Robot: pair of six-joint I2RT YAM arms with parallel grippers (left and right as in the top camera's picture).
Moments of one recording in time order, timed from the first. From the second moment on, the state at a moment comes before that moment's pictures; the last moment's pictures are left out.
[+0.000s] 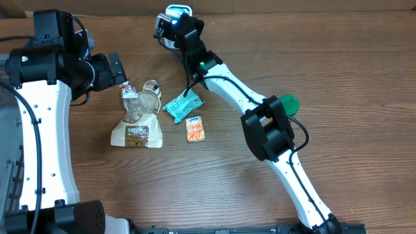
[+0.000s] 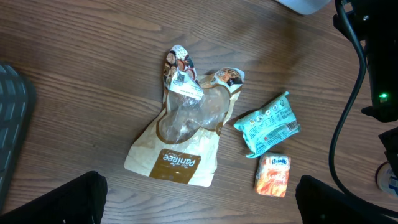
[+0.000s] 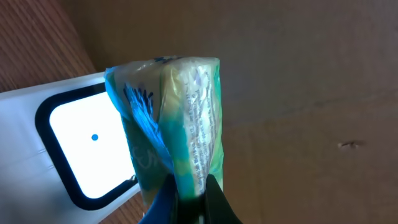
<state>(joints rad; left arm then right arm) 0.12 1.64 1.82 -1.34 0.12 -0.24 0.60 2.68 2.31 0.08 0.44 -1.01</state>
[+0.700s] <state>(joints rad) 0.12 1.64 1.82 -1.34 0.12 -0.24 0.52 2.13 2.31 -0.92 0.06 0.02</state>
